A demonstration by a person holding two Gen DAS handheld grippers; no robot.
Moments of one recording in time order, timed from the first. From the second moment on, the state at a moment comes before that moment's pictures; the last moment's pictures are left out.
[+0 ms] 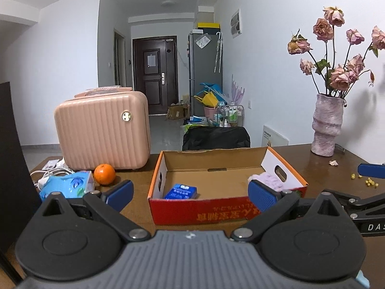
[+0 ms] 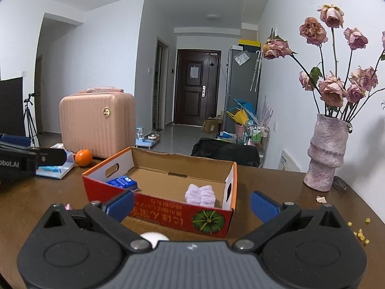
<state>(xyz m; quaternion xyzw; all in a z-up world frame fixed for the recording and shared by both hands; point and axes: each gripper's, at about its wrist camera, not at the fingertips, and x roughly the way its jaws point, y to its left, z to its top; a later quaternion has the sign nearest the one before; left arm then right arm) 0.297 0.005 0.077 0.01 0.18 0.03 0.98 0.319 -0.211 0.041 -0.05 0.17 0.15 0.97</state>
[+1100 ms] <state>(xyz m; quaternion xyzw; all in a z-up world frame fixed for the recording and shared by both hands) 0.221 -0.006 0.030 -0.01 0.23 0.02 0.97 0.227 -0.220 0.001 -0.06 0.21 0.14 0.97</state>
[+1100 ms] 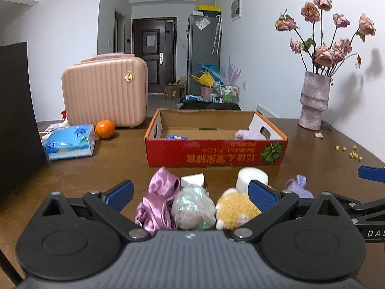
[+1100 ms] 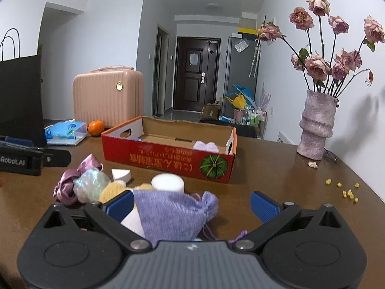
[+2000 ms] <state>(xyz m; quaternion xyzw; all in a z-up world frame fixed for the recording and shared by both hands) 0.204 -0.038 -0.022 0.01 0.35 0.00 0.94 0.198 -0.245 -0.042 -0.06 0.26 0.12 0.96</state>
